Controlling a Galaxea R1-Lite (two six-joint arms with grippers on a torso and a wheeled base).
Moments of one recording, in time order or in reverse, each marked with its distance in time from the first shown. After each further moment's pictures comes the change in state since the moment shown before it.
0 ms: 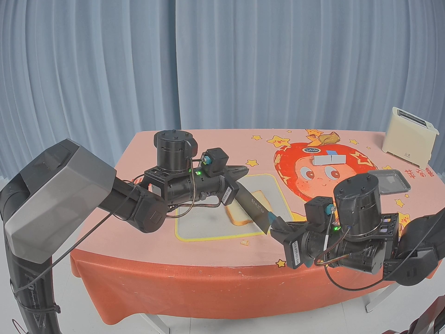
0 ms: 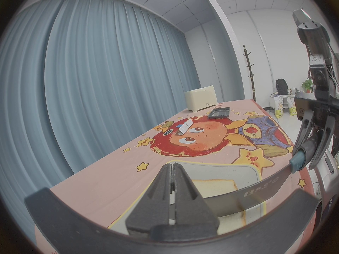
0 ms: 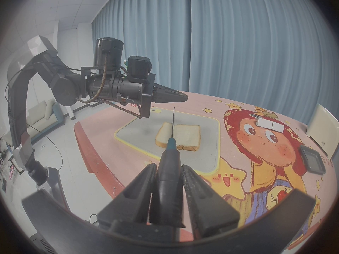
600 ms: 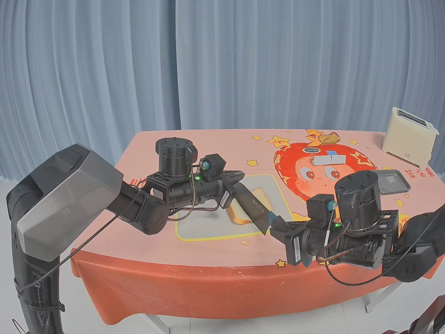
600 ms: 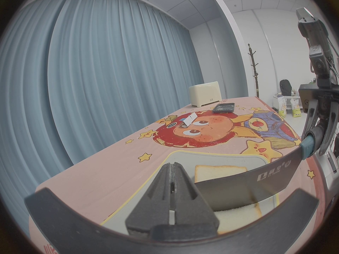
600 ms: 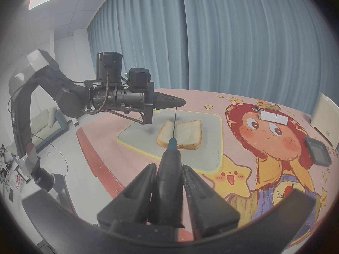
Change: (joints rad) left arm 0.011 0.053 0.001 0.003 0.003 -0.008; right arm -0.022 0.009 -0.008 -0.003 0.063 0.056
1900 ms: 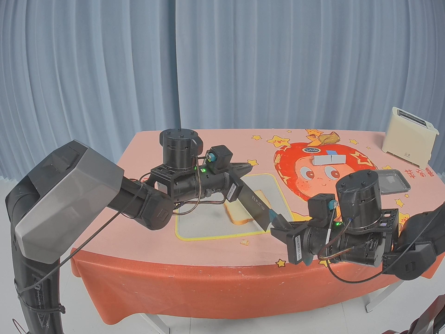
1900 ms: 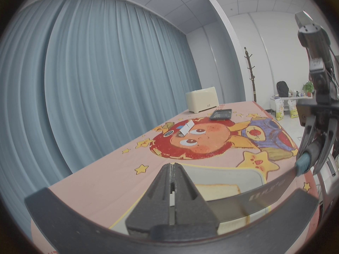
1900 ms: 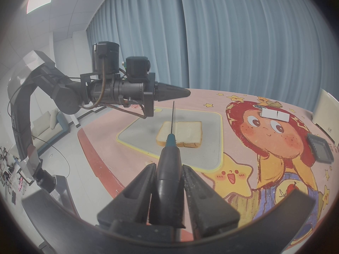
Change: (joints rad) left arm -0.014 -0.012 -0.070 0.004 -0.001 -0.016; right arm -0.023 0.003 0.003 0.000 0.024 0.011
